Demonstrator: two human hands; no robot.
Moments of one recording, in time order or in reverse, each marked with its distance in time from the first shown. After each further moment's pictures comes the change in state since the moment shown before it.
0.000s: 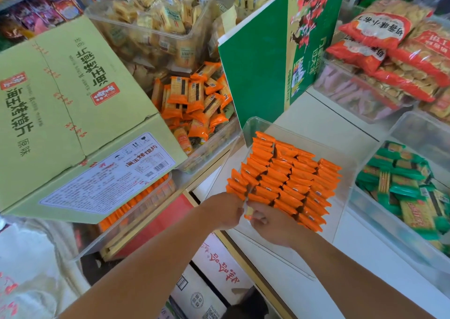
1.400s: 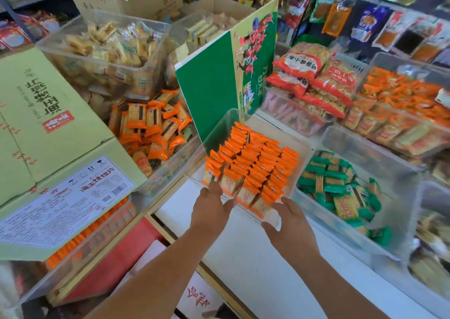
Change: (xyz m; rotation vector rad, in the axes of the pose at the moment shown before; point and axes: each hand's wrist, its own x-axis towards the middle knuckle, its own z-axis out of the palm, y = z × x) left_hand 0.005 0.078 -0.006 -0.518 0.542 -0.180; right_hand -0.114 0.015 -0.046 -0.361 0.766 0.209
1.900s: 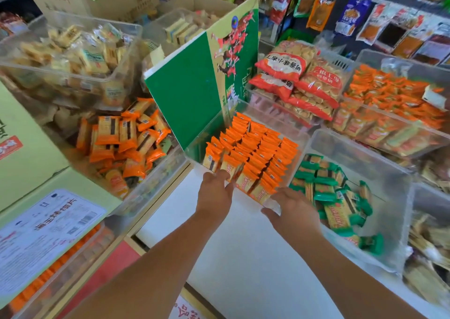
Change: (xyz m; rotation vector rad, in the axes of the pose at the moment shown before) left_hand 0.078 0.051 0.020 -0.021 0.026 0.121; right_hand 0.074 0.026 -0.027 -0.200 0.125 -0.103
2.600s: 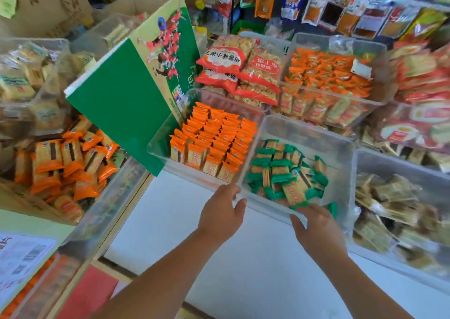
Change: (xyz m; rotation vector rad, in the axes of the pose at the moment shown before) left_hand -0.053 0.066 0.061 -0.008 -0.227 0.336; right_hand -0.090 0.124 0.002 0.076 0.164 0.386
